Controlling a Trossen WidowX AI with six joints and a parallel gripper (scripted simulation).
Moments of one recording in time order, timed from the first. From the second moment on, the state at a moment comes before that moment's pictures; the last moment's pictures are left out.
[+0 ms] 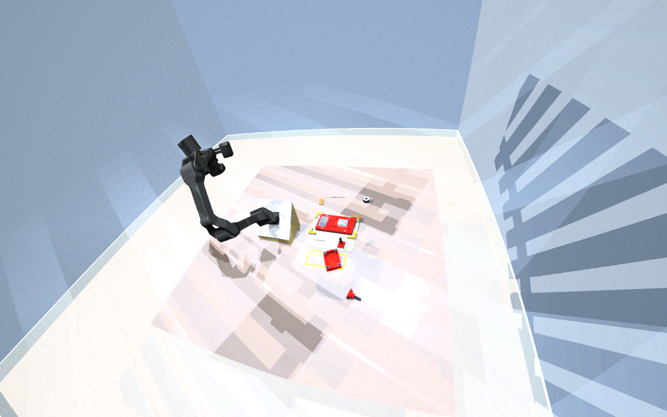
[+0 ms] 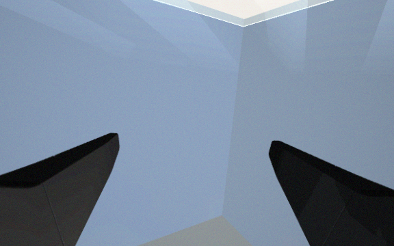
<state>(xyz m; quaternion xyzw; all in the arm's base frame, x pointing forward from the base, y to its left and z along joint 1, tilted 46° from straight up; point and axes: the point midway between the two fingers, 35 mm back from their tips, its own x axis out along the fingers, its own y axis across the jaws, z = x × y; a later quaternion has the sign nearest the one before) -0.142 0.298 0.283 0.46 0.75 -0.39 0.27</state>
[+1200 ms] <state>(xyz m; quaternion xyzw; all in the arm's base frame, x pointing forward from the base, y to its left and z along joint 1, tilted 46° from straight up) 0.196 0.288 0.192 0.67 -0.21 -0.53 -0.46</state>
